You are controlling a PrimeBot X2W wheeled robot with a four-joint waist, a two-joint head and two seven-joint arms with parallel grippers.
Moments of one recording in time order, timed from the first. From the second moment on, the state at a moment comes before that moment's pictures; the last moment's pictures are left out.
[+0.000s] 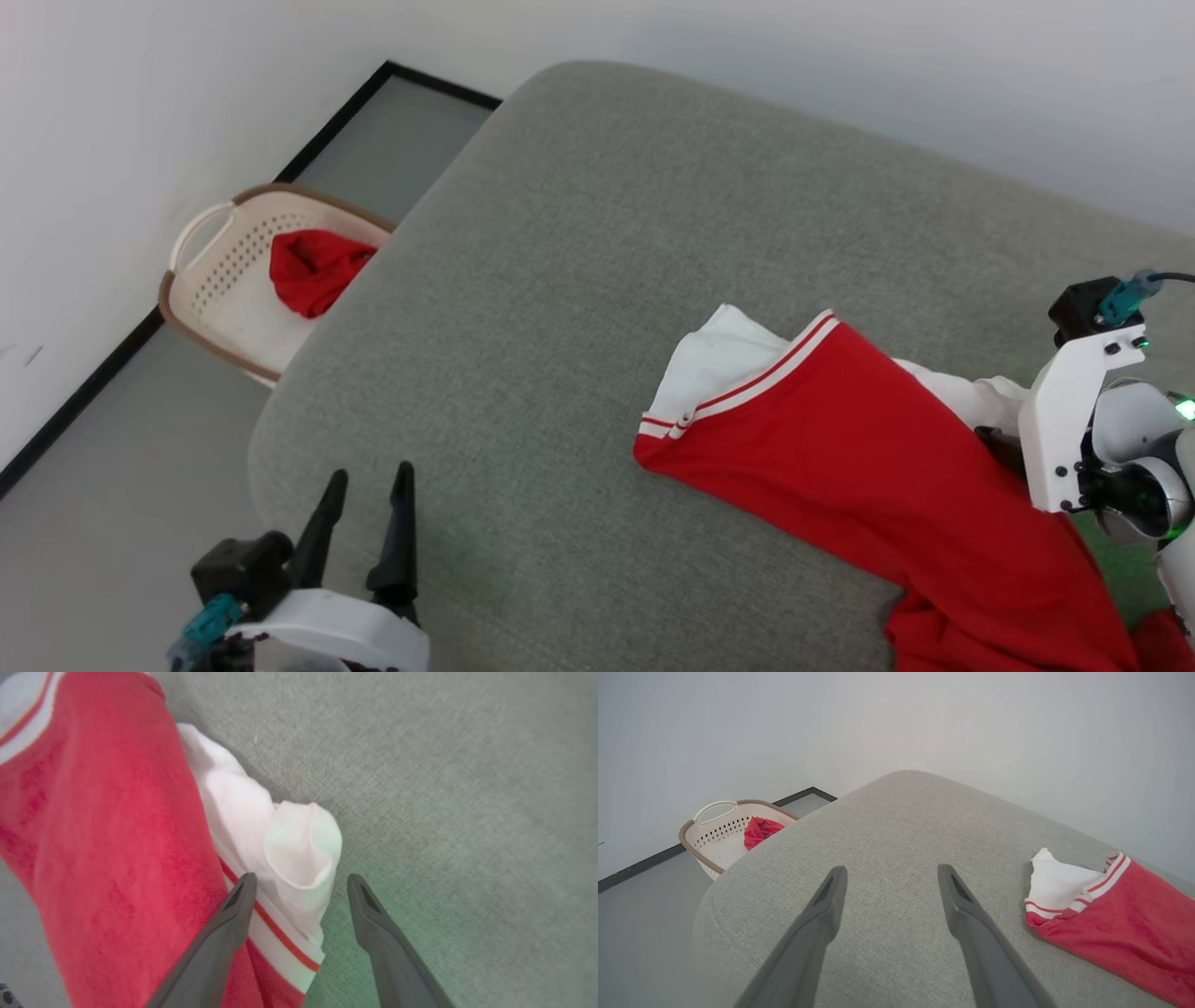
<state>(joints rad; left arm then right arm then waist) -0.09 0.26 -0.23 0.21 -0.58 0.05 -0.26 -0.58 -0.44 0.30 0.47 0.52 0.13 0.80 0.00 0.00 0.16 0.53</state>
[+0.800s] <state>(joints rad) -0.14 0.25 -0.28 0.29 -0.56 -0.01 -0.22 -0.65 -0.57 0.24 0.71 0.55 0.13 0.56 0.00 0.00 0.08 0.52</state>
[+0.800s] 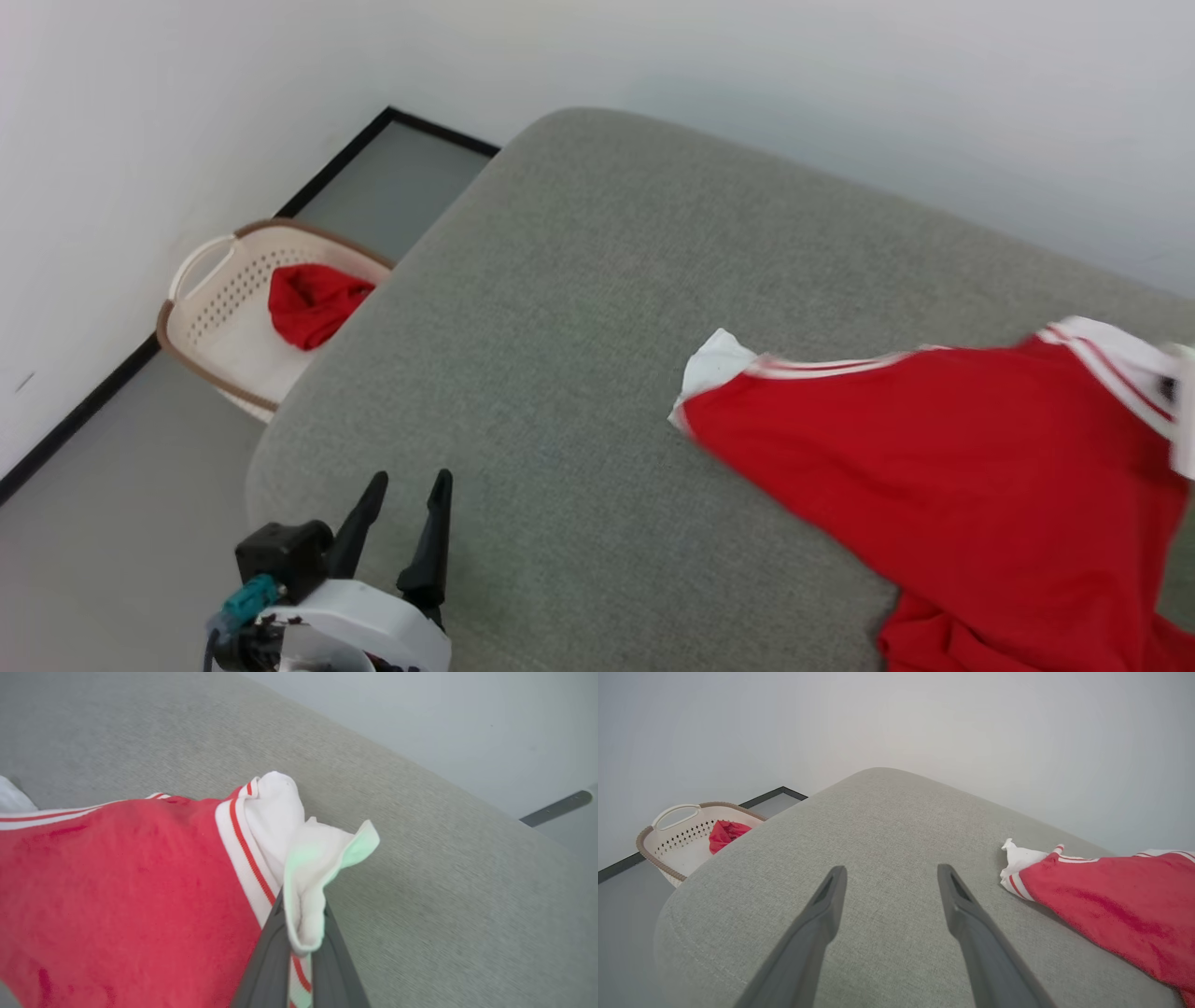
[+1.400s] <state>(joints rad) -0.14 0.26 -0.31 0.29 -0.56 -0.01 -0.19 -0.43 -0.63 0.00 0.81 0.50 0.13 0.56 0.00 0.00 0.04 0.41</state>
